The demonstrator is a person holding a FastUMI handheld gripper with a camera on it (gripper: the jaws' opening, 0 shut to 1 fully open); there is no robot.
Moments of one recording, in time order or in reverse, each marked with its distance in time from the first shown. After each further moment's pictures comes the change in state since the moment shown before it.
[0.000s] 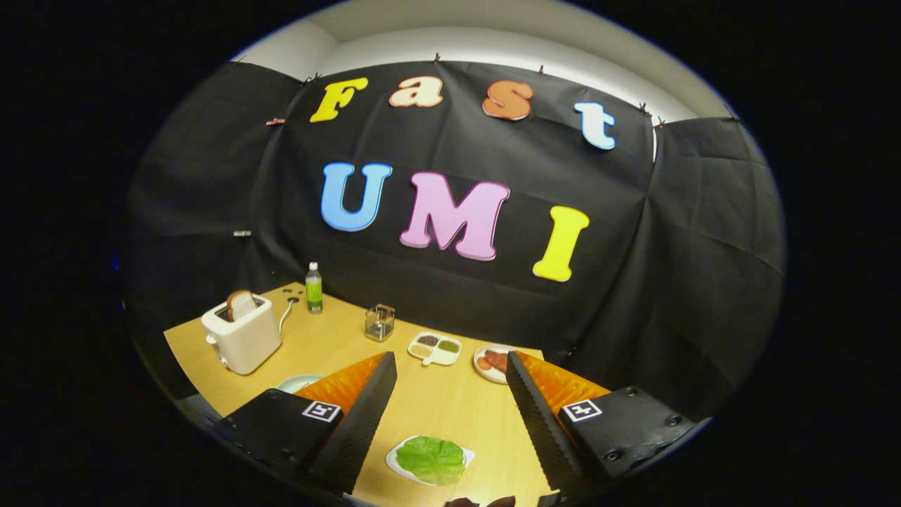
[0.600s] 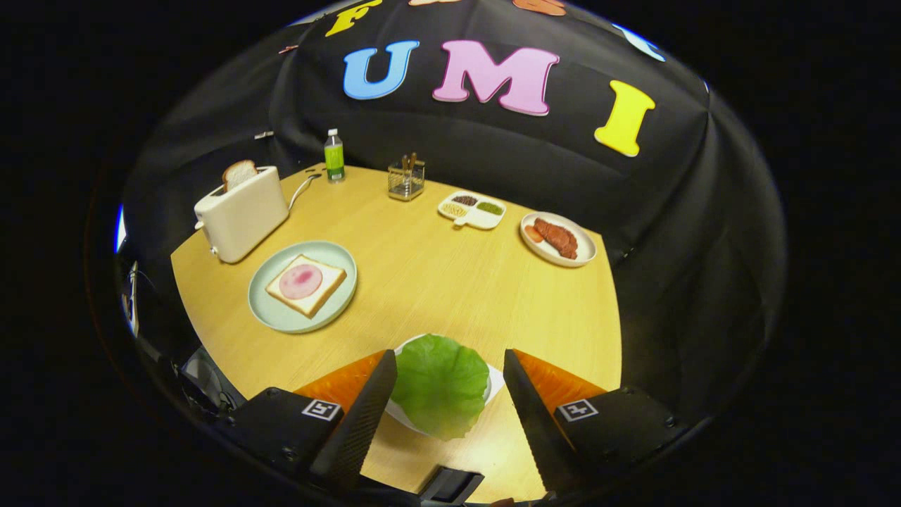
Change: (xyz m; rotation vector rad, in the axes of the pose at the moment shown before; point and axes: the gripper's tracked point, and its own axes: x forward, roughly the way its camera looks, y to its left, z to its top) arm 0.055 0.008 -0.219 -0.018 0.490 0.204
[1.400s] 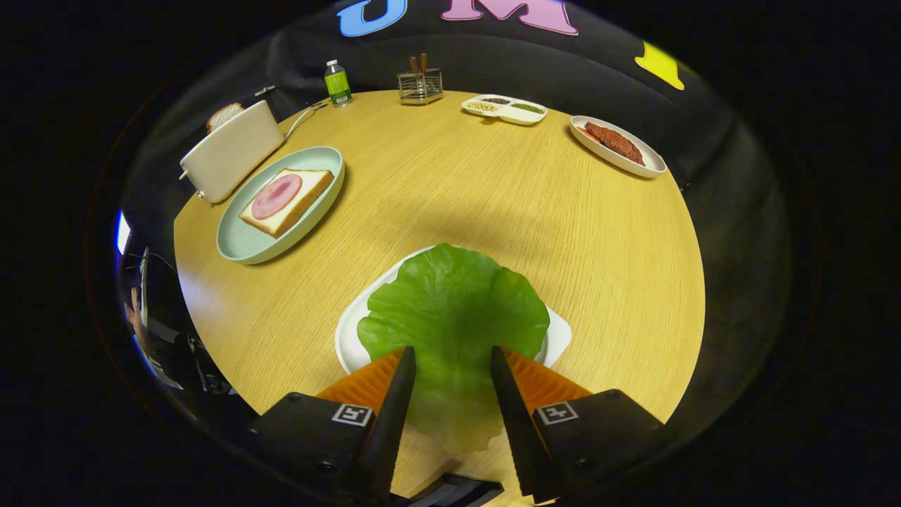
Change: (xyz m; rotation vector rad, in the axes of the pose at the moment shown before) arm 0.080 0.011 -0.092 0.009 0.292 0.142
